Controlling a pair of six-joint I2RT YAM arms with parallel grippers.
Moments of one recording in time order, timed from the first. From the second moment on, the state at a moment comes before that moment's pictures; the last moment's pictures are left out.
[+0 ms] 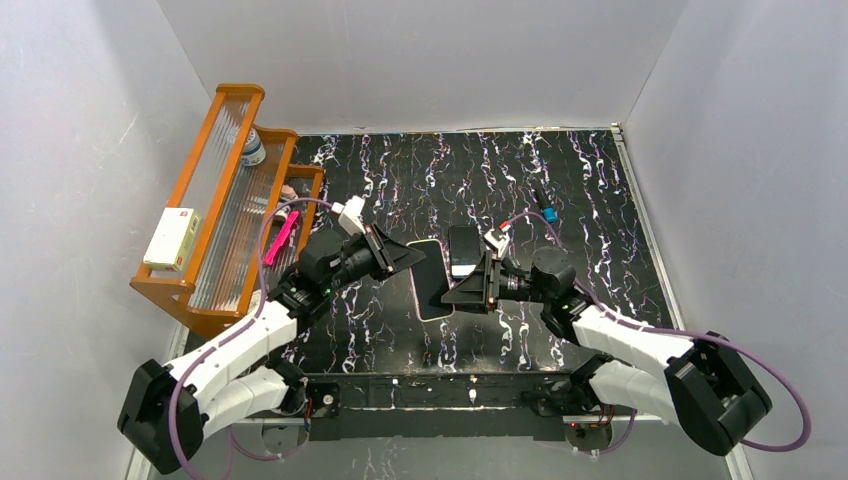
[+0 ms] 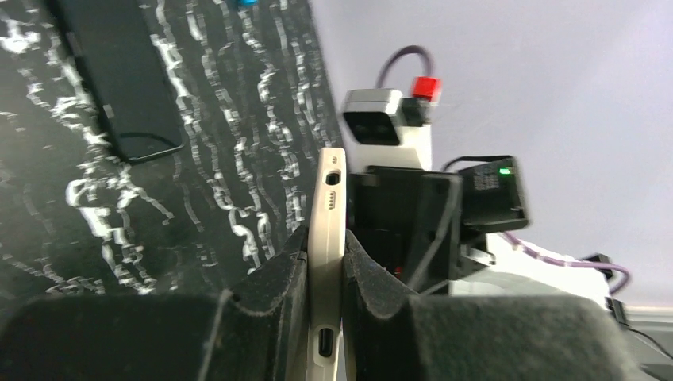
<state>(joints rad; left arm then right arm) -0.63 0.96 0.56 0.25 0.32 -1.08 0.66 1.09 0.34 0.66 -0.82 1.29</state>
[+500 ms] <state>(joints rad) -0.62 1.40 0.71 0.05 0.37 -0.90 0.66 0.81 0.50 0.11 -0.56 1.00</state>
